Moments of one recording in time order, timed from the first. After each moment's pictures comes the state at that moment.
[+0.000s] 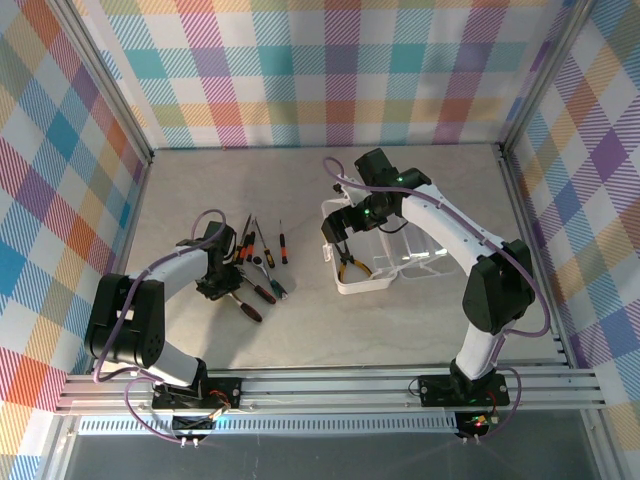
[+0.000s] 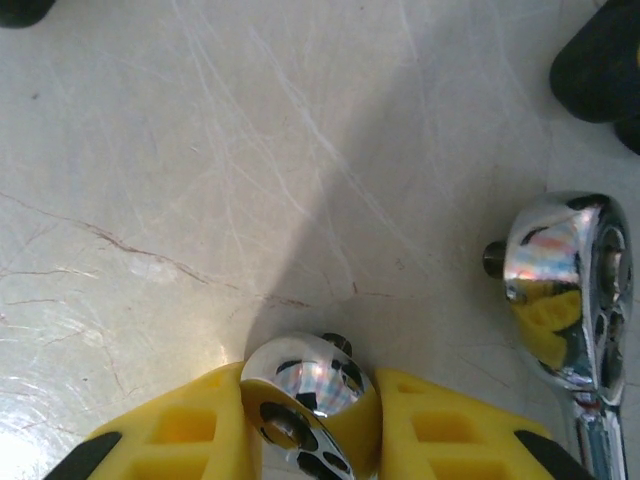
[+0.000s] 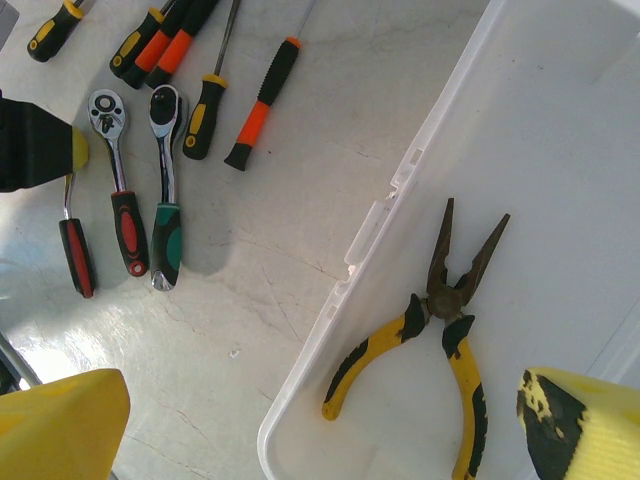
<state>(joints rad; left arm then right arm) -0.17 1.51 0.78 -0.69 -0.05 -0.68 0.55 1.77 1.60 -0.93 -0.36 0.02</state>
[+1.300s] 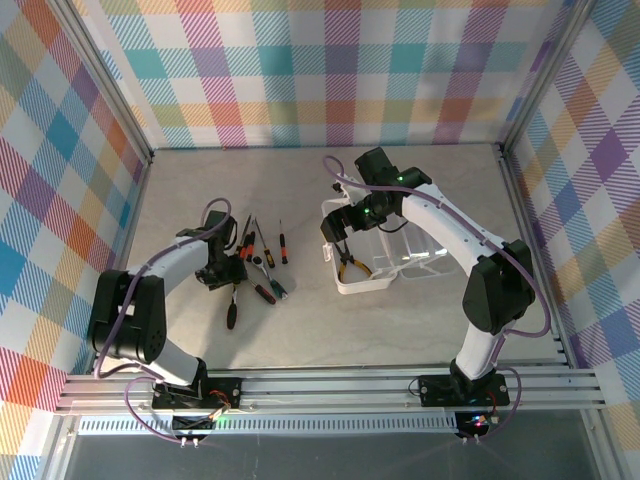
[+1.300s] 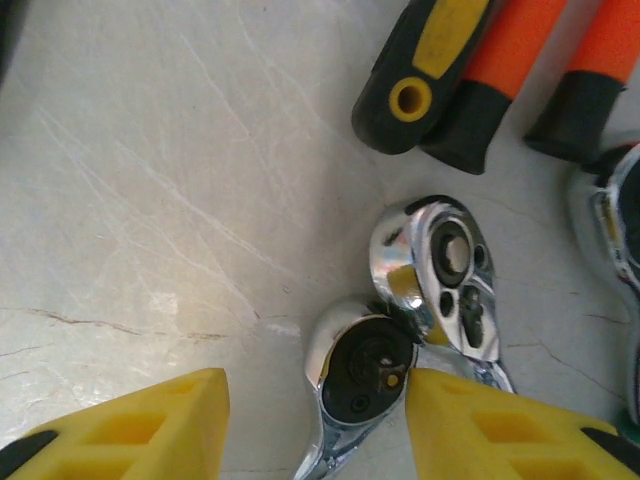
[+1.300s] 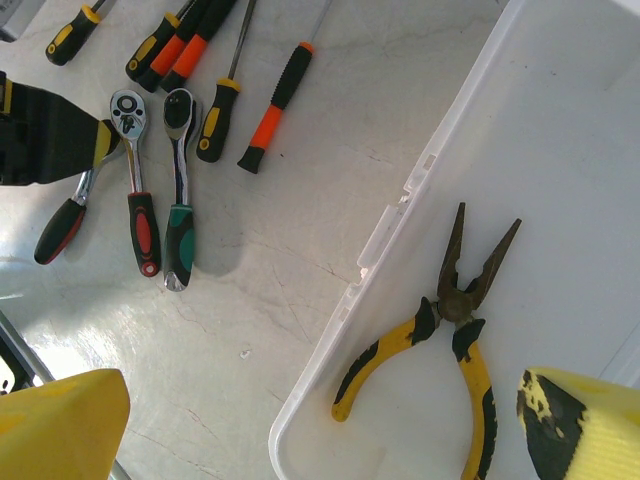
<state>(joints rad) -0.18 1.54 0.88 -0.73 -0.01 -0.48 0.55 1.77 1.61 -0.94 -0.38 0.02</state>
